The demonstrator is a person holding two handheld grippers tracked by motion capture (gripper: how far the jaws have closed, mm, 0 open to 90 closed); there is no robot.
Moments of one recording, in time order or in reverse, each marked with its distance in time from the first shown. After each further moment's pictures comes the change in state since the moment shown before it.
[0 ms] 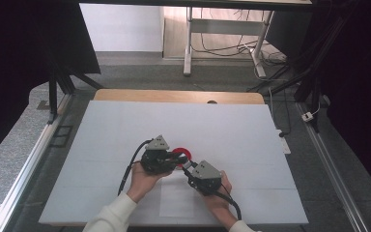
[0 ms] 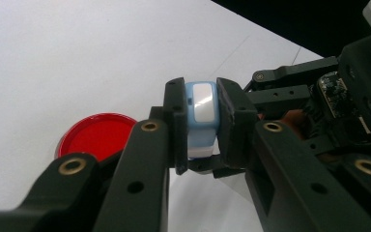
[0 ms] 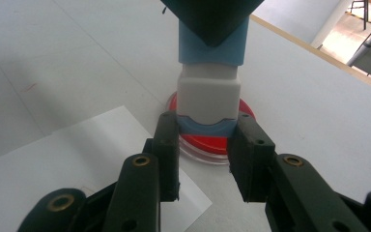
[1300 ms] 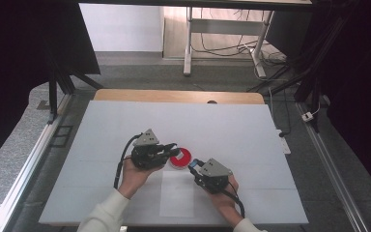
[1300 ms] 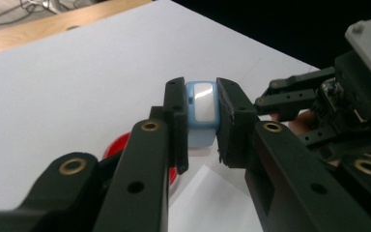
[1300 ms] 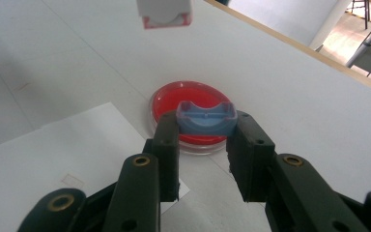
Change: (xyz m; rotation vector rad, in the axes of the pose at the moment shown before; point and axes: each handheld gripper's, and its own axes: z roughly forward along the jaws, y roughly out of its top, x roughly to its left) left arm 0.008 0.007 -0.027 -0.059 0.054 0.029; right arm -0.018 -0.006 -0.010 -0.024 0.010 0.020
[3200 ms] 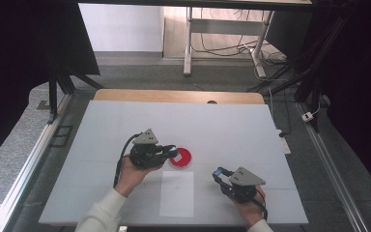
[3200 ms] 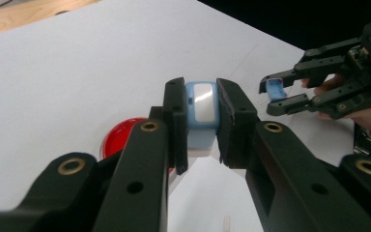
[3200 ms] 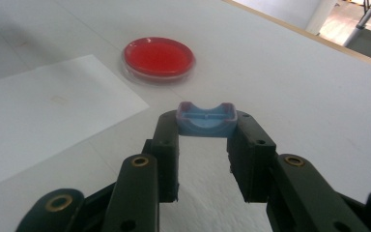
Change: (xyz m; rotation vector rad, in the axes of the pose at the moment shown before) left arm 0.008 0.000 -0.003 0.036 -0.020 0.011; right arm -0.038 -0.044 -0.060 0.003 0.004 0.058
